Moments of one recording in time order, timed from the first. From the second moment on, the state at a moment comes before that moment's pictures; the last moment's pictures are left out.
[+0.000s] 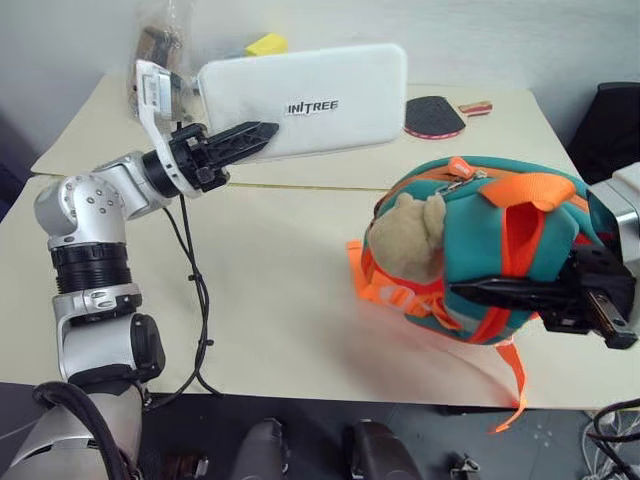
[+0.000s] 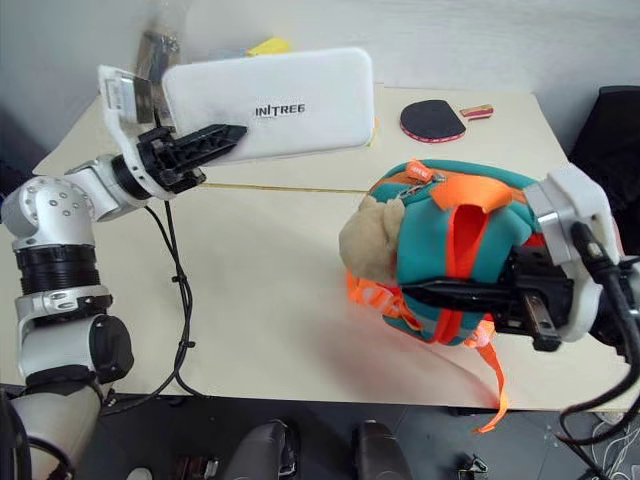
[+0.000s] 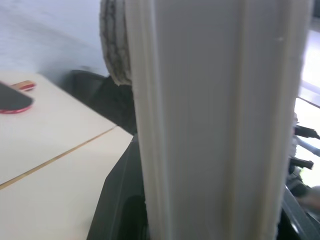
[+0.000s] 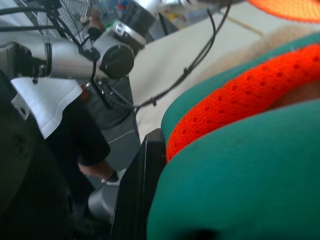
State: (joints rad) left arm -1.00 0.58 0.31 0.29 -0.81 1.08 -1.15; right arm -0.19 -1.10 -0.62 -0.55 1.47 1.11 0.92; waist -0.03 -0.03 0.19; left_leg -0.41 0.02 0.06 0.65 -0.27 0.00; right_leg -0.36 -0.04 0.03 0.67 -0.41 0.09
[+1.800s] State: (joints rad) left arm -1.19 0.26 -0.16 0.62 -0.29 0.13 -1.43; right arm 0.00 -1.17 -0.82 -0.58 1.51 1.11 0.95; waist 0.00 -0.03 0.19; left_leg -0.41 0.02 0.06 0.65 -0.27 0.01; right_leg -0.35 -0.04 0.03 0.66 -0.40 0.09
